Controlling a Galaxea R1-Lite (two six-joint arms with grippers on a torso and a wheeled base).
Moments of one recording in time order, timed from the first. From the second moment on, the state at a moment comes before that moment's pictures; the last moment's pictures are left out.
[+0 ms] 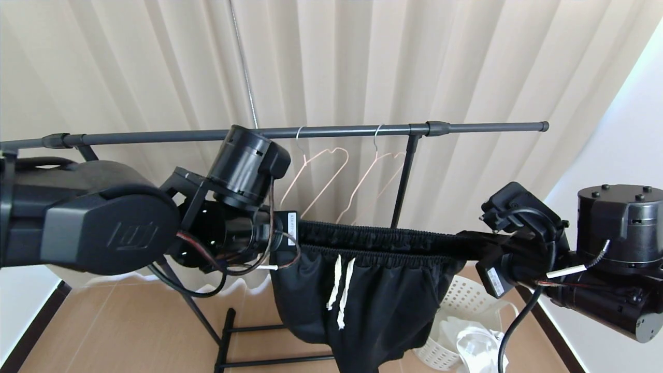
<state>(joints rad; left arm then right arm) -0.67 1.78 -1.25 0.20 0.36 -0.43 0.51 1.52 -0.58 -0.51 -0.23 -0.27</state>
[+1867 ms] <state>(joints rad) -0.62 1.96 -1.81 0.40 0.19 -0.30 0.89 1.48 -0.69 -0.34 -0.28 0.00</state>
